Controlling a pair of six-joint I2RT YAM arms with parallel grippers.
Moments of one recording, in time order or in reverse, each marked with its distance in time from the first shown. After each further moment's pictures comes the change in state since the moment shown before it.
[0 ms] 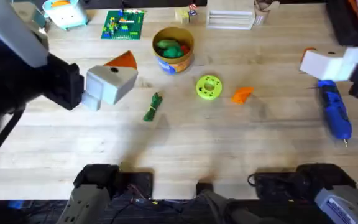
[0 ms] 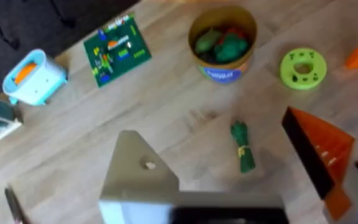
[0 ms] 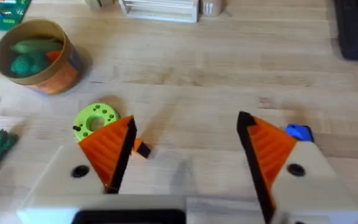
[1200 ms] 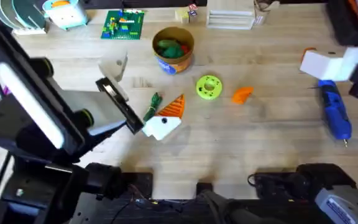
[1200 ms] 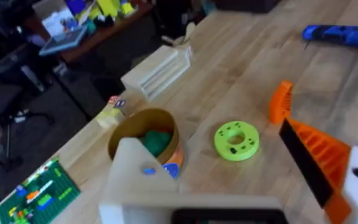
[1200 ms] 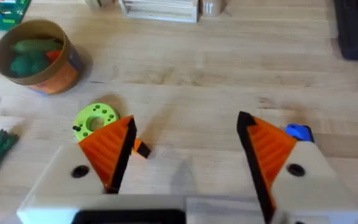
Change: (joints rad) left arm -0.161 -0.368 -0.764 0.757 0.342 -0.027; right arm 0.000 0.000 0.000 -0.001 0.000 0.000
